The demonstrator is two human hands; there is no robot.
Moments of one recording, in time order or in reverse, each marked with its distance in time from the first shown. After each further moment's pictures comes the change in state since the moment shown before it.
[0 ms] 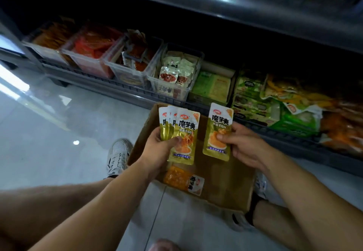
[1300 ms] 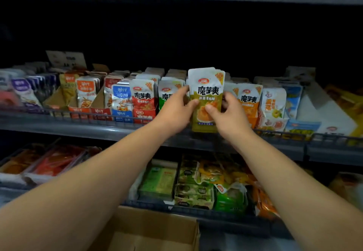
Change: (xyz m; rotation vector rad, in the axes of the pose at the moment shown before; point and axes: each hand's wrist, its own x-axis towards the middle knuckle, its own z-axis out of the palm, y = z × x) left_hand -0.100 0.272 0.289 0.718 -0.202 1.051; right_hand -0.156 -0.275 -0.066 -0.468 0.590 -1.044
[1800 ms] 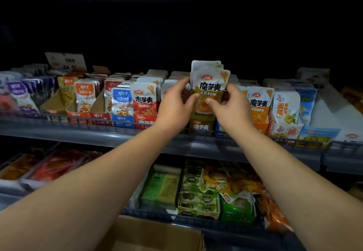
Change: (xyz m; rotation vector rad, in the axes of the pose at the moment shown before) left_hand 0.035 -0.027 -0.002 0.103 0.224 0.190; right_hand 0.045 0.011 0.018 -0.207 0.143 -0.139
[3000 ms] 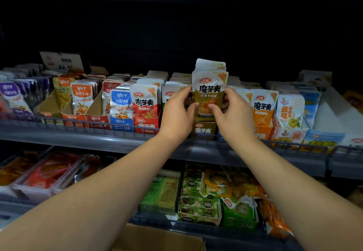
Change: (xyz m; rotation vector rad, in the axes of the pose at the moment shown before) left_hand 0.002 -0.021 0.014 0.014 0.040 0.052; right_hand -0.001 0.009 0.009 -0.238 0.067 -0.179
